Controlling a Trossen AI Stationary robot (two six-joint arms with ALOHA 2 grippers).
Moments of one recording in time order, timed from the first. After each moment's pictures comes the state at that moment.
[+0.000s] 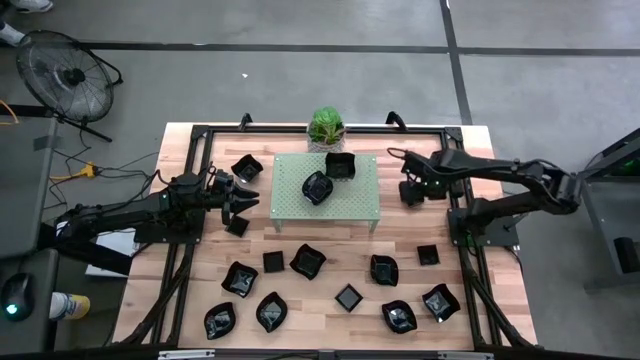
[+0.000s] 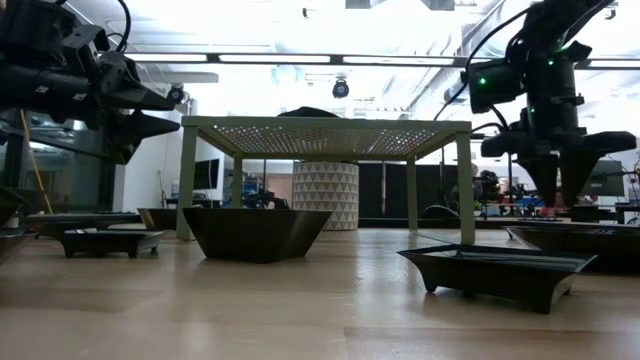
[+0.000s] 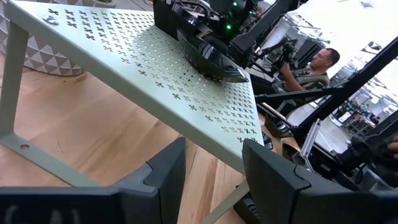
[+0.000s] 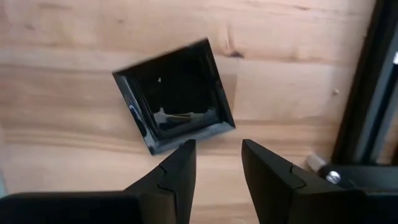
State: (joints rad) left arm 0.29 0.23 0.02 0.10 0.19 -0.55; right arm -0.52 1.22 0.68 -1.02 0.04 1.02
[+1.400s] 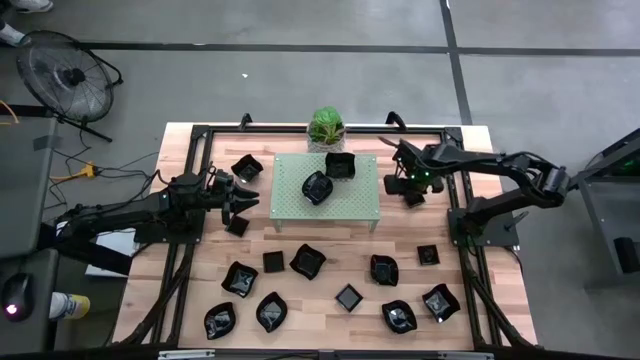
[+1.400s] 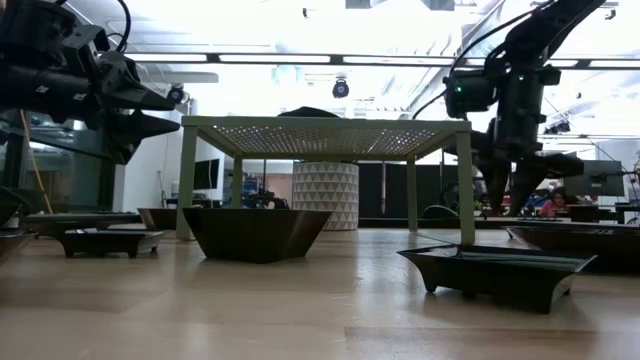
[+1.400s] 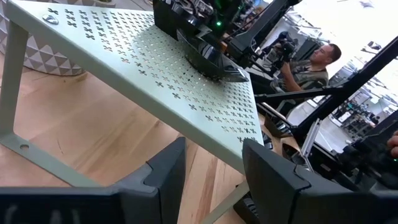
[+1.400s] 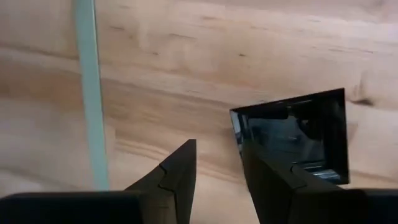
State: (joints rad) left arm 0.29 0.23 0.02 0.10 0.19 -0.56; right arm -0.58 1.34 0.70 -0.75 -0.13 0.87
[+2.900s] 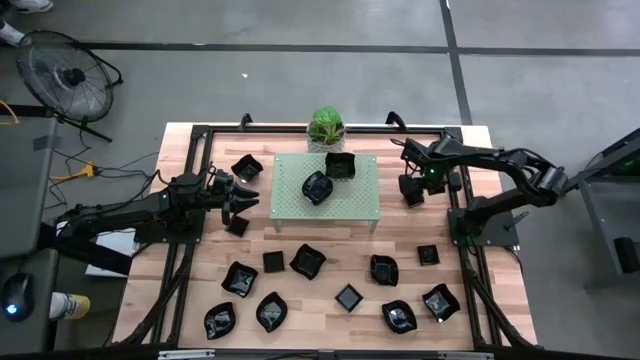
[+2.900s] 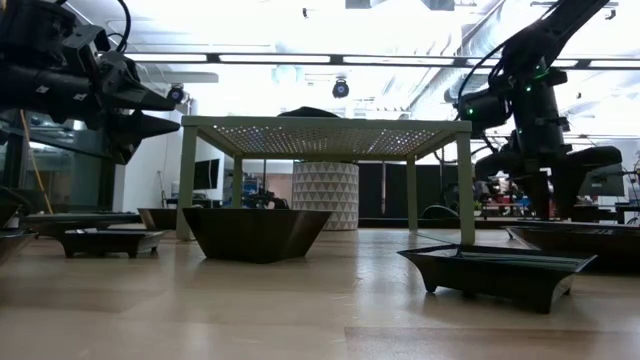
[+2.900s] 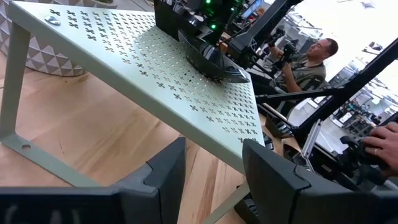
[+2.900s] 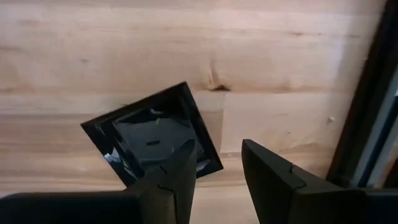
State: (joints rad) left arm 0.29 0.23 0.02 0.10 0.19 -0.55; right arm -0.71 1.39 0.70 -0.98 -0.01 0.86
